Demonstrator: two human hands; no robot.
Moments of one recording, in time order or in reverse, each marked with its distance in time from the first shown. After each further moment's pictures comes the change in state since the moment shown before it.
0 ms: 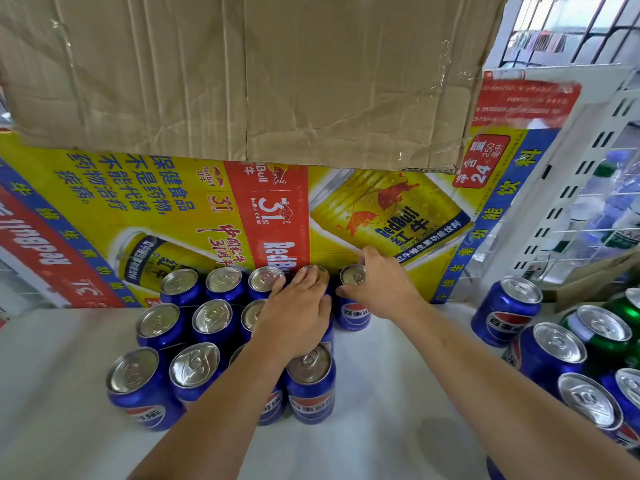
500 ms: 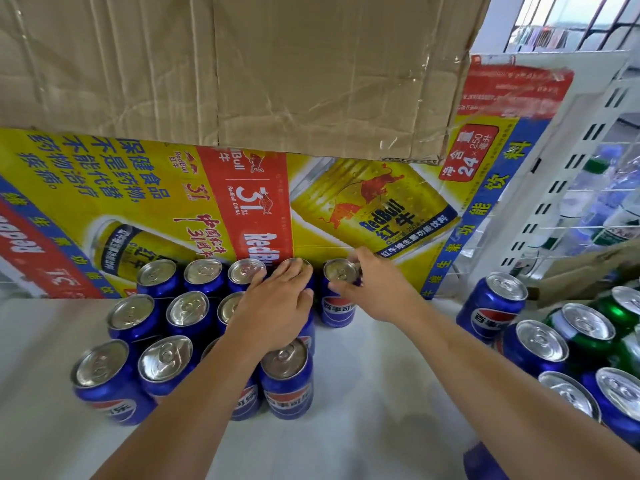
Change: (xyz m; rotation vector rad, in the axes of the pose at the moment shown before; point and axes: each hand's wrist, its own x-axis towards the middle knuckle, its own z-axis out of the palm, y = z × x) left_hand 0.003 -0.002 0.002 -0.039 -0.029 -0.042; right_hand -0.005 0.024 -0.003 0.021 -0.061 -0.086
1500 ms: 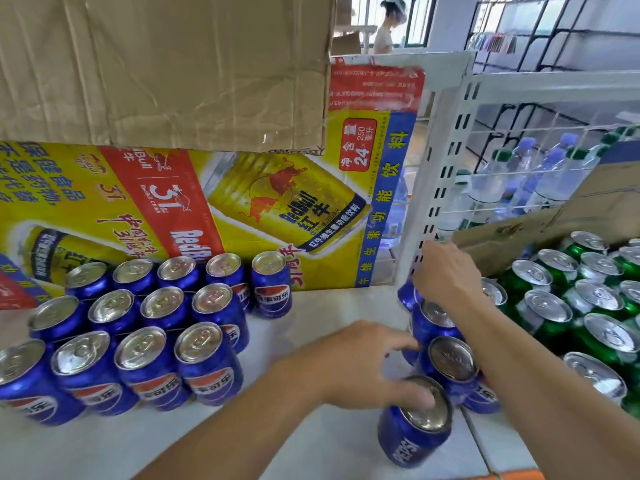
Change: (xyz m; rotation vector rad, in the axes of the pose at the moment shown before) left_hand -0.040 0.198 0.003 -0.377 -0.450 0.388; right_hand -0.061 0.132 -0.096 -0.299 0.173 0.449
